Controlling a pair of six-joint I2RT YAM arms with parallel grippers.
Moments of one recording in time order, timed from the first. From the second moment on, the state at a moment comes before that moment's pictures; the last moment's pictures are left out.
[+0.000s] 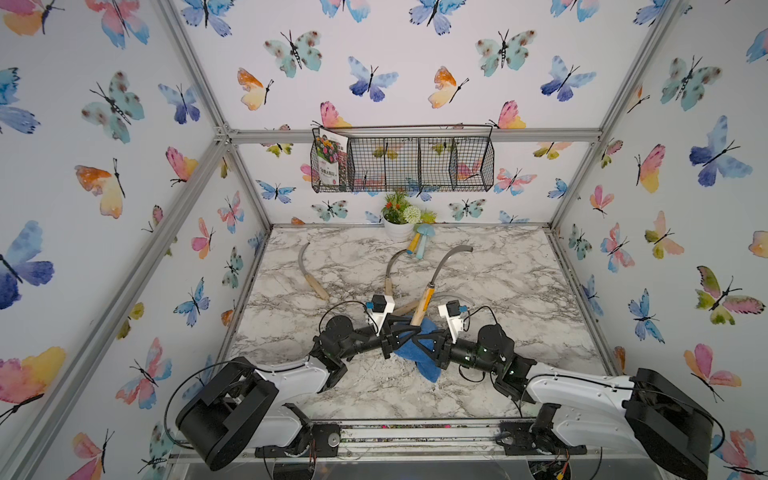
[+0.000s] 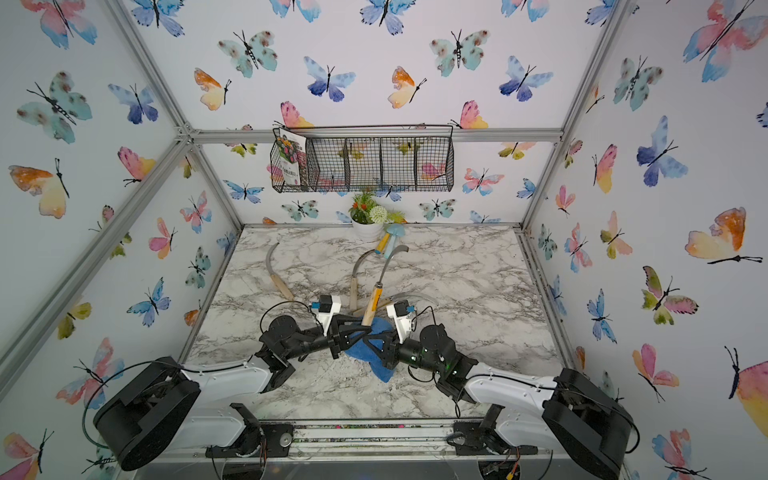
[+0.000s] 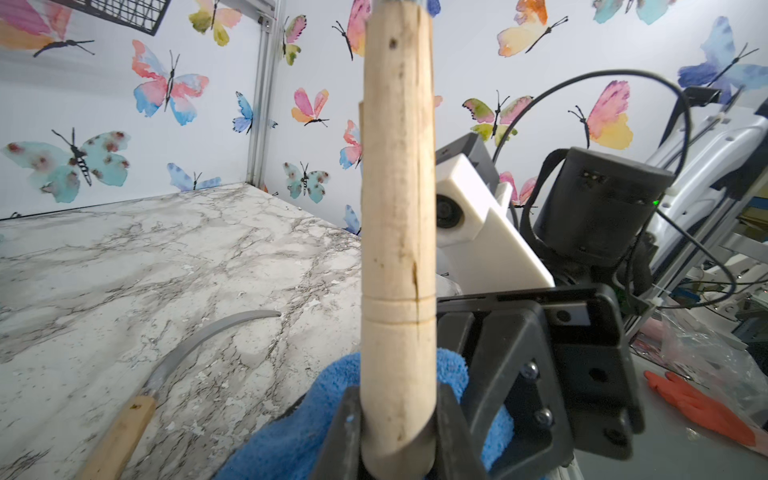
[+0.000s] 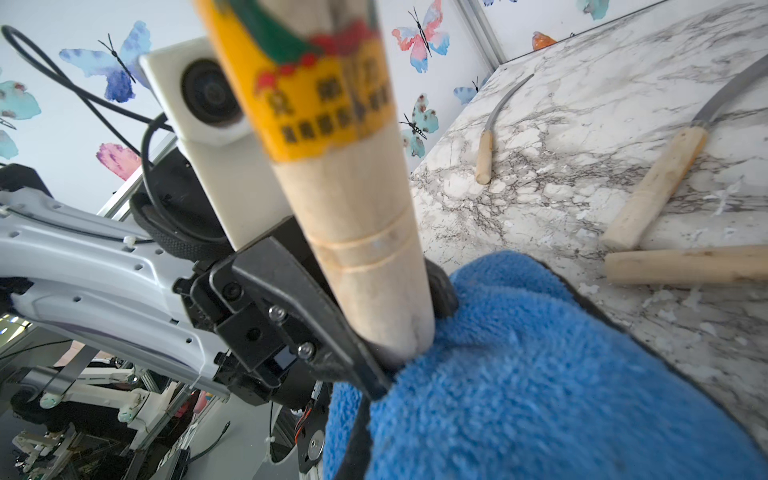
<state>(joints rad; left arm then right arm) -0.69 1.31 0.32 1.05 0.61 -0.35 0.94 1.18 0.35 0.70 -0.29 0.67</state>
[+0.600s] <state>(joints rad) -0.72 1.19 0.31 0.92 0.56 -0.30 0.95 1.23 0.41 0.68 -0.29 0.66</state>
